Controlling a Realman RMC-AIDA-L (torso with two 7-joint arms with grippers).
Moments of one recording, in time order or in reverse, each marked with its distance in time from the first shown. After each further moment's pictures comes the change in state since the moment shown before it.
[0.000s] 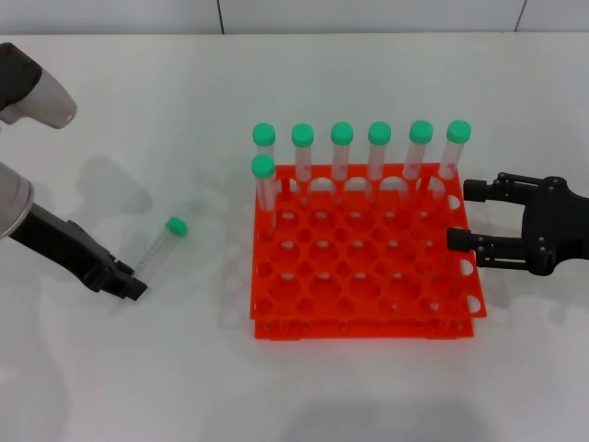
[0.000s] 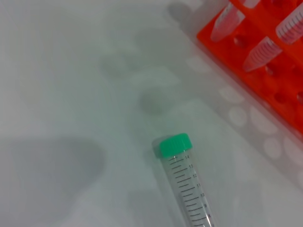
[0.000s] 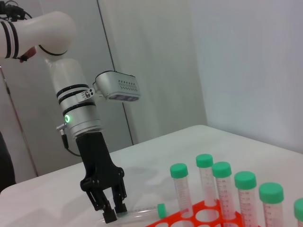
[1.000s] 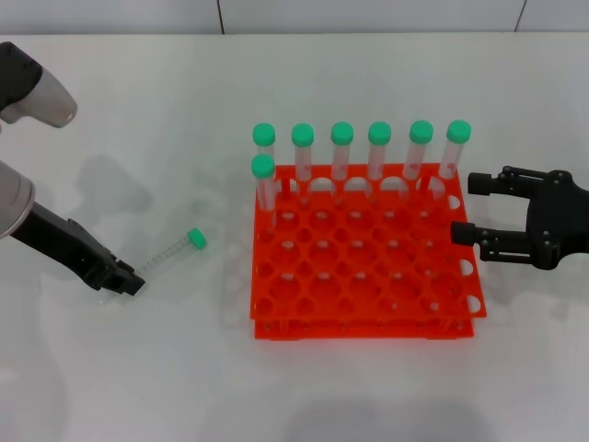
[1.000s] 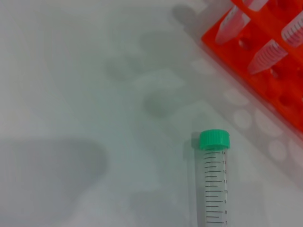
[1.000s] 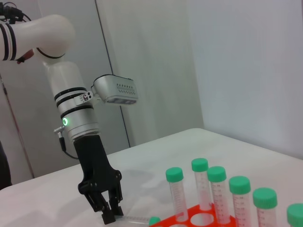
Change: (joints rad) left arm 0.000 -0.001 0.000 -0.003 0.000 -0.014 -0.003; right arm 0.000 -0.002 0.013 -0.011 0.000 -0.002 0.000
